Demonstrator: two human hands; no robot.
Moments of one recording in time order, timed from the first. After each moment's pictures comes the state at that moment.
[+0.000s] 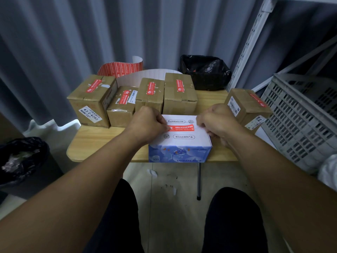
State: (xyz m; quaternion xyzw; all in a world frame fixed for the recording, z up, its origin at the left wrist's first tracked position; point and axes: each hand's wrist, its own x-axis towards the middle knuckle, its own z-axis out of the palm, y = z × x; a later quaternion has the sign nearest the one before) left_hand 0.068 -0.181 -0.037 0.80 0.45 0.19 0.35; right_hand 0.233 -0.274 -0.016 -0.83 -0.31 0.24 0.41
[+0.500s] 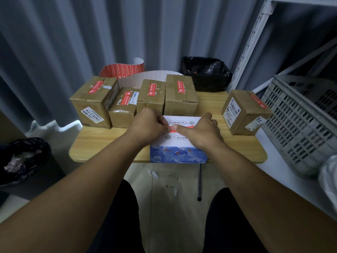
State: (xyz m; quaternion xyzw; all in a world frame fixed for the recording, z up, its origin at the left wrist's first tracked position) left_hand 0.067 -0.180 -0.039 0.80 0.45 0.20 0.36; right_hand 0.206 -0.262 -0.051 -0.88 -0.32 0.18 0.30
